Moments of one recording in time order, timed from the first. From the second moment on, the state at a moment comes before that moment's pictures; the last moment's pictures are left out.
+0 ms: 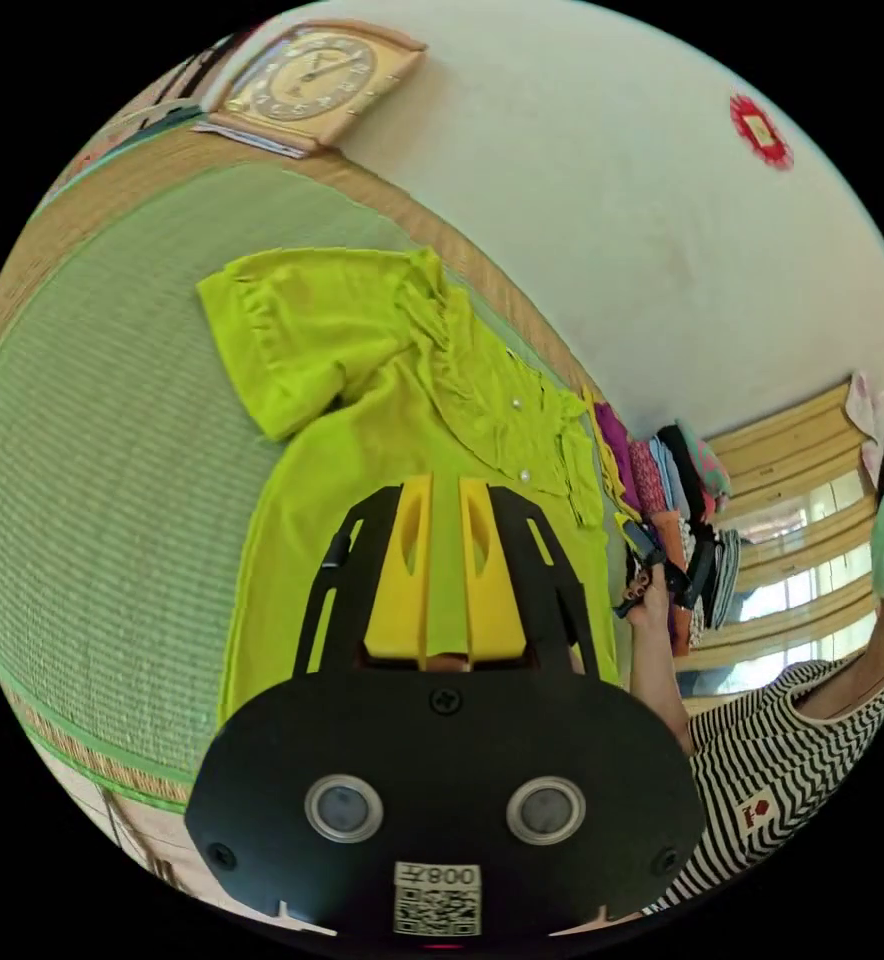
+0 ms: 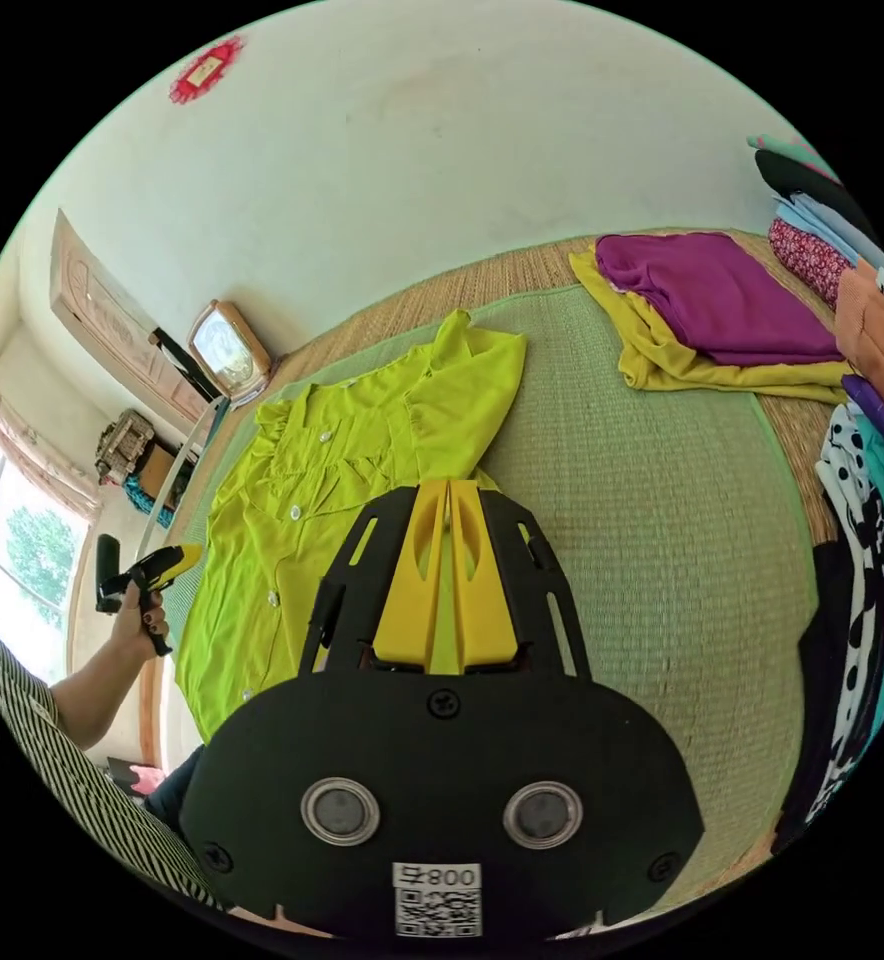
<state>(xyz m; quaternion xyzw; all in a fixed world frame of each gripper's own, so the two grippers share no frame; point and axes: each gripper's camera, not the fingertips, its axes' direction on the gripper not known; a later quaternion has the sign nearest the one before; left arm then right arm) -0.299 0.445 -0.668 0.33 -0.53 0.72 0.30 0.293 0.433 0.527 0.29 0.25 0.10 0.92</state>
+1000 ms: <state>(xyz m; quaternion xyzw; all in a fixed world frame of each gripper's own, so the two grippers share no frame) -0.275 0.521 -0.776 0.38 -0.48 0.73 0.30 0.118 0.038 1.049 -0.08 0.26 -0.28 0.92</state>
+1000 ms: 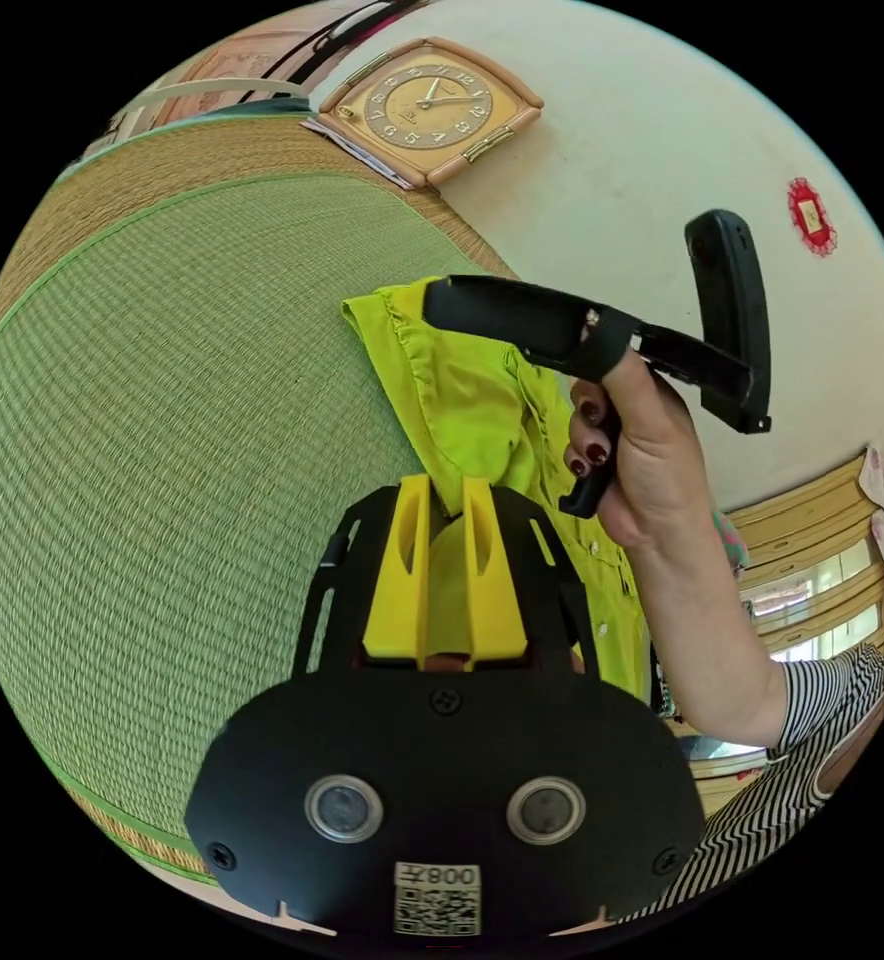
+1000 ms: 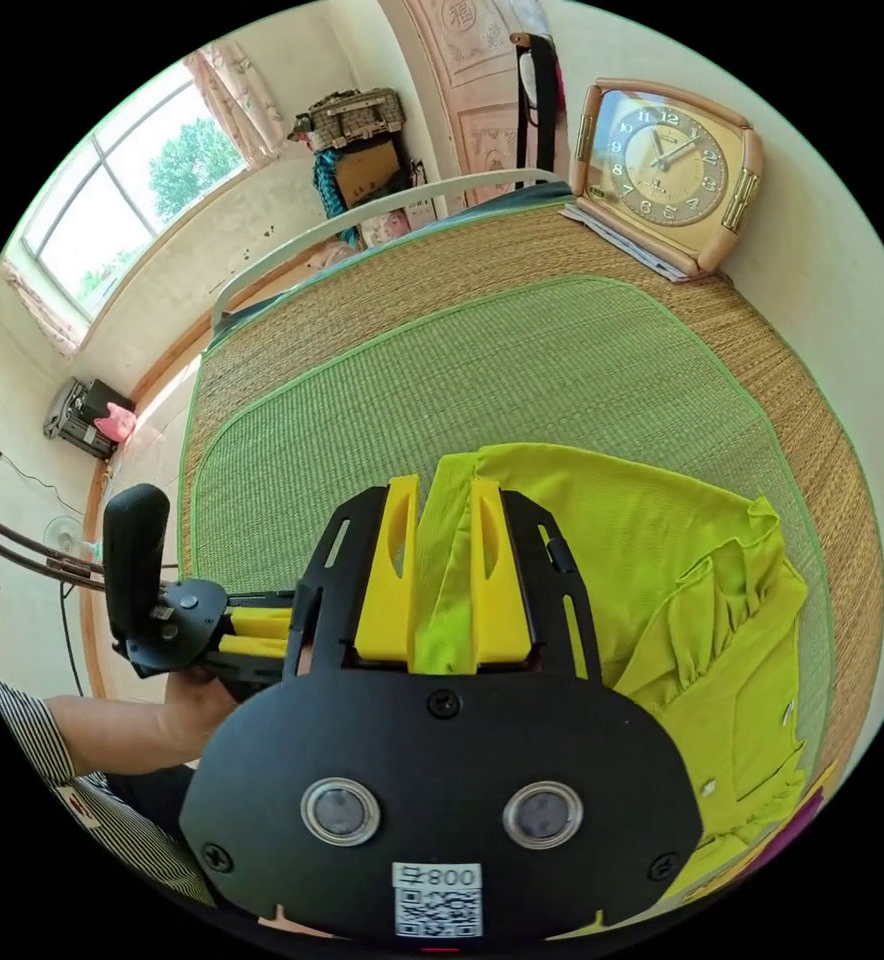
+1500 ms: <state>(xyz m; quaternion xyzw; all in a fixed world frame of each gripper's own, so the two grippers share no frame) -0.316 0.538 -0.768 0.39 -0.51 0.73 0.24 0.188 -0.005 1.028 -0.04 0.22 -0.25 0.94</state>
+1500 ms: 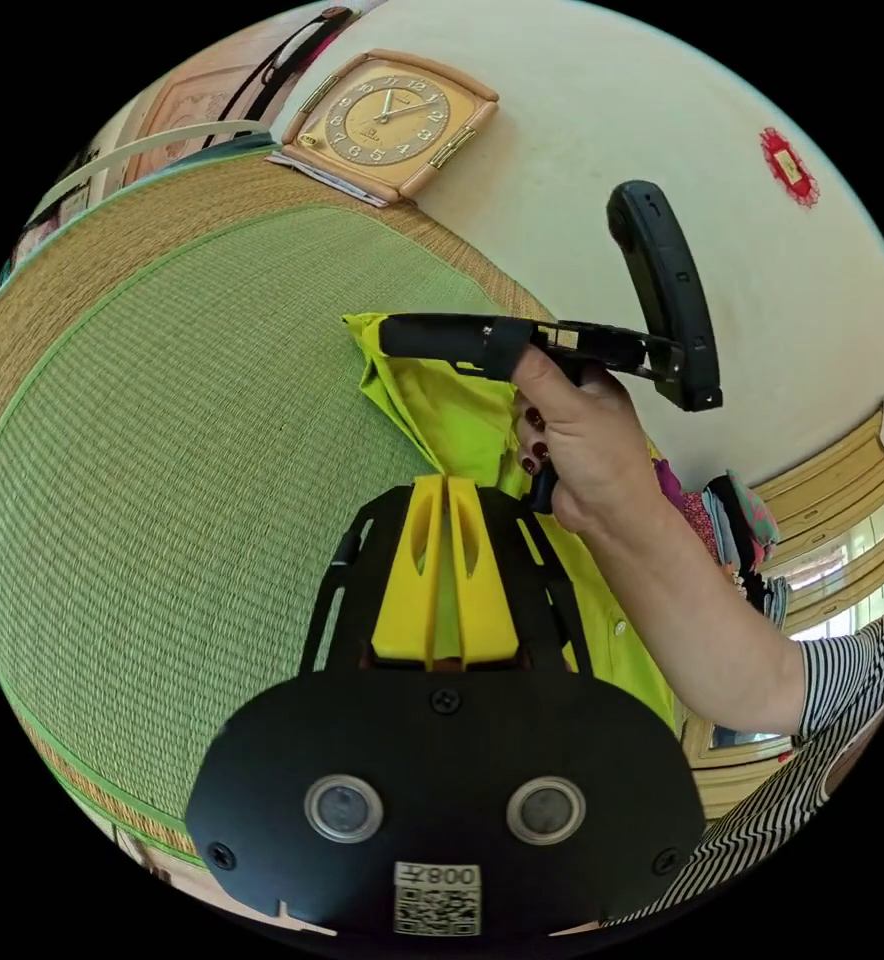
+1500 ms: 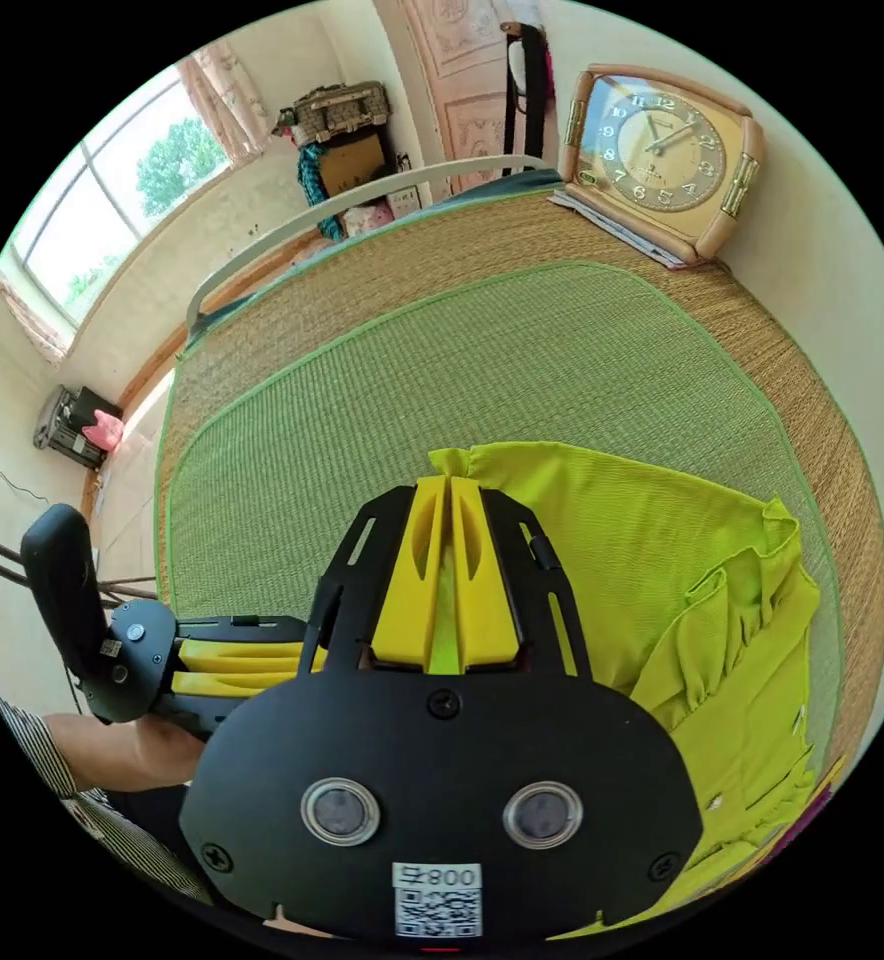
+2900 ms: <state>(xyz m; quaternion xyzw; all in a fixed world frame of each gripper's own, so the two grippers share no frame) -0.428 0.404 -0.633 0.24 -0.71 0.67 0.03 0.503 0.030 0.716 0.09 0.02 0.00 1.00</state>
